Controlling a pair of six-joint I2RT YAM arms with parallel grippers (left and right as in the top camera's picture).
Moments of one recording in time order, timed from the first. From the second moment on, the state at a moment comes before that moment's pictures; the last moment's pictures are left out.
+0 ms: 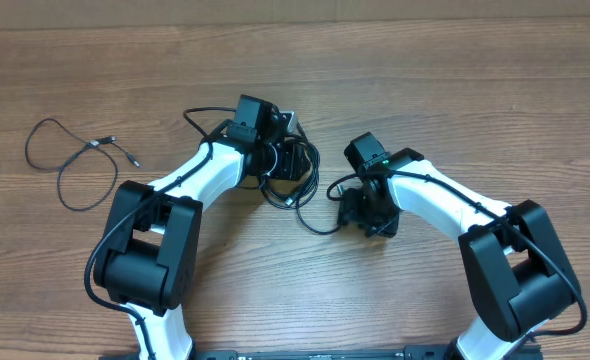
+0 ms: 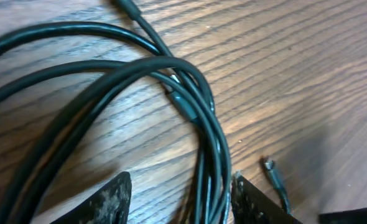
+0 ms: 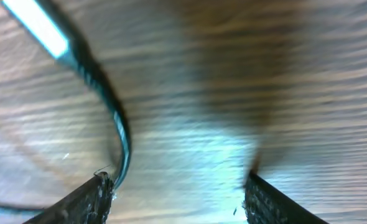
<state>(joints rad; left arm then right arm) -0.34 1.96 1.19 -0.33 0.46 -0.23 0.48 1.83 1.08 -0.81 -0.21 0.67</state>
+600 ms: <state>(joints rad) -0.41 1.96 1.19 -0.29 0.35 -0.26 0.37 1.86 1.10 -0.81 -0.35 0.62</state>
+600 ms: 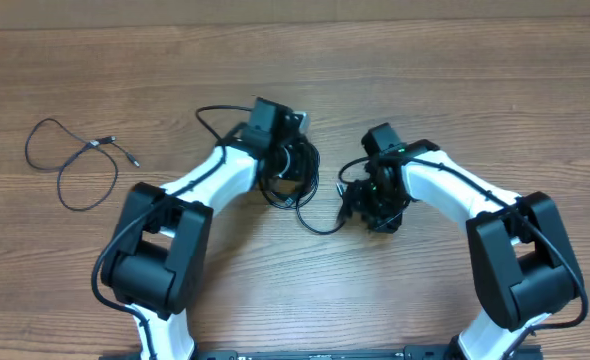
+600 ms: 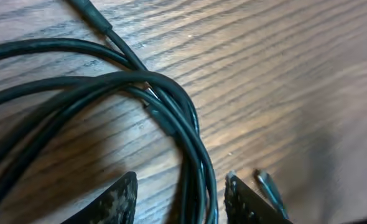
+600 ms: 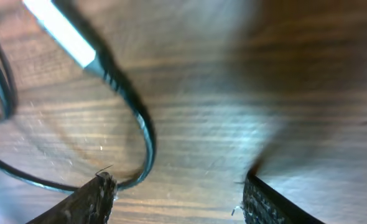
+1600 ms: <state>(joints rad) -0.54 2.00 1.21 -0.25 0.03 -0.36 0.28 1.86 1.10 -0.80 -0.35 0.63</state>
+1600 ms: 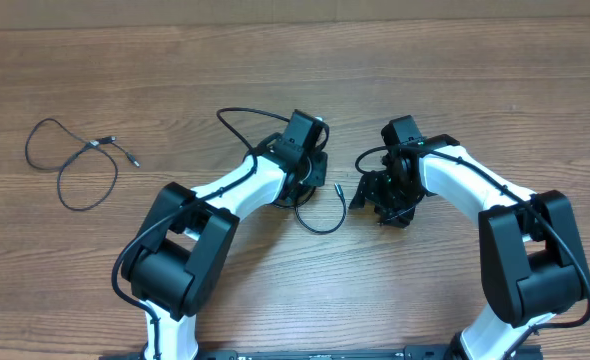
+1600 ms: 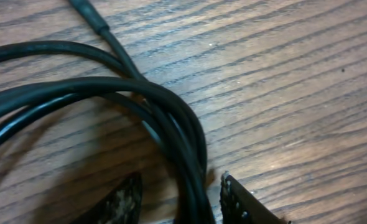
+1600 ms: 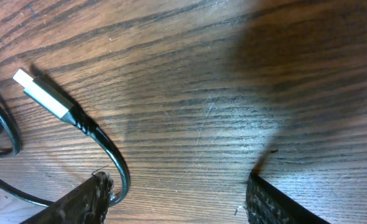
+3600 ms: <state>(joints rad) -0.15 1.83 1.21 -0.45 0.99 0.08 0.23 1.88 1.10 -0.20 -1.16 0.40</state>
